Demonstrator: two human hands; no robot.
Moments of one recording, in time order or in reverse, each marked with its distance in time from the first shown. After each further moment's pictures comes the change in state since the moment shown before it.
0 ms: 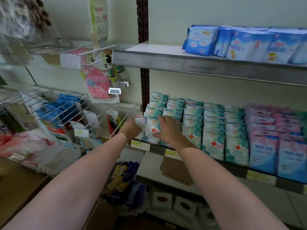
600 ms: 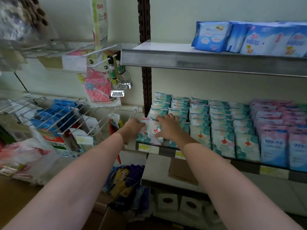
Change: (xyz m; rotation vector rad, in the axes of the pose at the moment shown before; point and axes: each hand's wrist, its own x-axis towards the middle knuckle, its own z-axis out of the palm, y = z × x) left_hand 0.016 -0.005 -0.036 -0.122 -0.141 0.002; right_hand 0.030 -0.029 0.006 -0.046 -0.031 0.020
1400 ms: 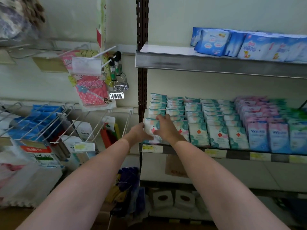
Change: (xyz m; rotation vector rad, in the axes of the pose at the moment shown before) left_hand 0.003 -0.020 -0.001 -0.003 -0.221 0.129; right_hand -0.006 -0.050 0.006 0.393 0.158 0.307
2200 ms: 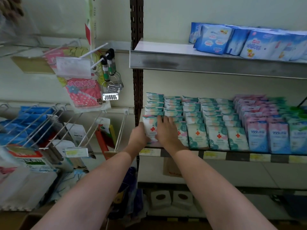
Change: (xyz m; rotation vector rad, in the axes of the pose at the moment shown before) left_hand 0.023 -0.006 0.031 0.052 0.235 0.150; right_hand 0.009 0.013 0.014 -0.504 0.105 0.008
